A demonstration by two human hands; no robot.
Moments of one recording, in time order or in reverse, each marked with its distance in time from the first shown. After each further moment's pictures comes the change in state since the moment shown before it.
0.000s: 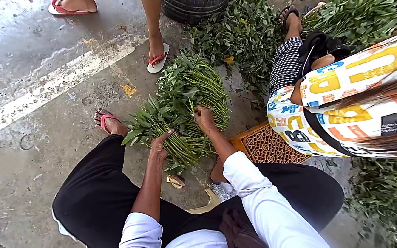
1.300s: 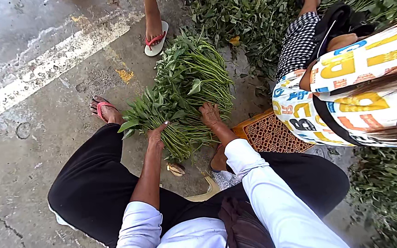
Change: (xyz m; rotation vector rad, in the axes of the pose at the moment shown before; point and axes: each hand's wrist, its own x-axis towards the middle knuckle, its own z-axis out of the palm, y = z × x) left_hand 0.012 -0.012 -0.013 0.120 0.225 0.022; right_hand 0.002 0.076 0.023 -0.553 -0.191 -0.244
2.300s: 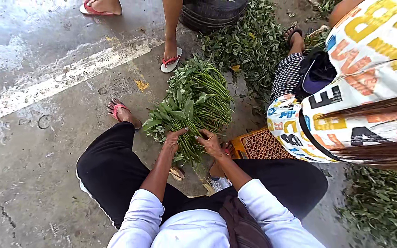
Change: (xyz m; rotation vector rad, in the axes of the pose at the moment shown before) left_hand -0.053 -0.003 0.011 0.043 -0.294 -0.002; right_hand -0.127 -0.087 -0.035 1.049 0.188 0.050
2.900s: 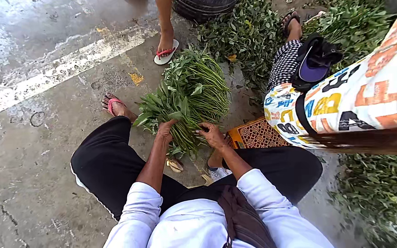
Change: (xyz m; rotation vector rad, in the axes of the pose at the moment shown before) left_hand 0.002 0.011 -0.006 -0.025 0.061 -0.021; right_hand -0.010 -0.003 -0.018 -0.210 -0.041 -0.027
